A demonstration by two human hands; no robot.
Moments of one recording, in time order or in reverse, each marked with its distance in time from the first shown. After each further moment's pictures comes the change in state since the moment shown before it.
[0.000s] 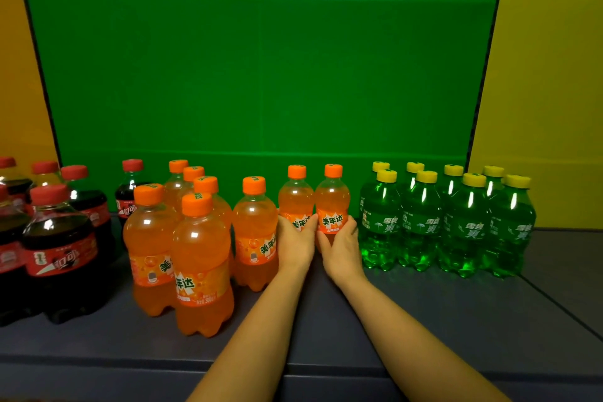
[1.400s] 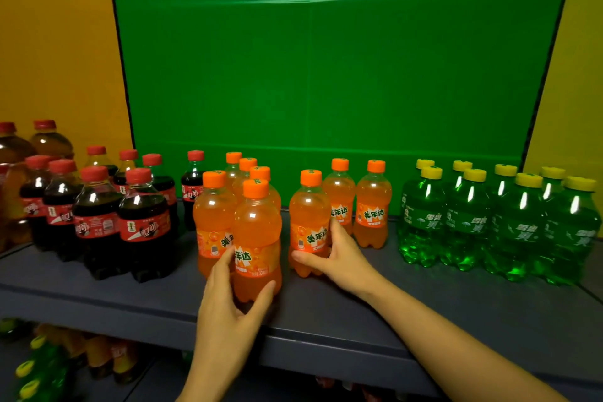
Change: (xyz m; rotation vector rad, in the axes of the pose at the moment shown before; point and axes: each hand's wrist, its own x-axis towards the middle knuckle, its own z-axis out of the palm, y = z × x) left_hand -0.095 -0.030 -0.164 0.291 0.099 0.254; right_hand -0.045 -0.025 0.010 0.294 -0.536 -0.357
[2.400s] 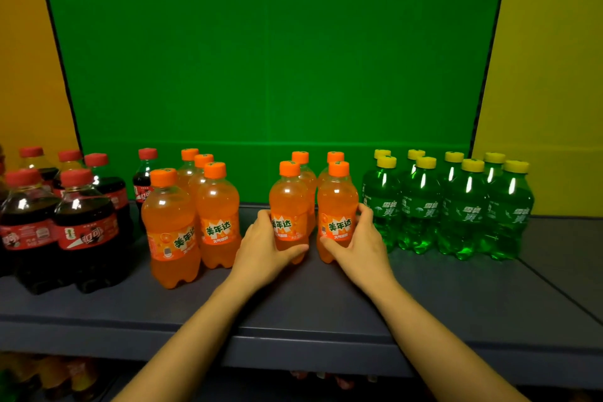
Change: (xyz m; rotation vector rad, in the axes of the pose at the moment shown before) left_hand 0.074 0.016 0.090 0.260 -0.378 0.084; right_hand -0.032 0.010 -0.052 -0.370 0.478 0.157
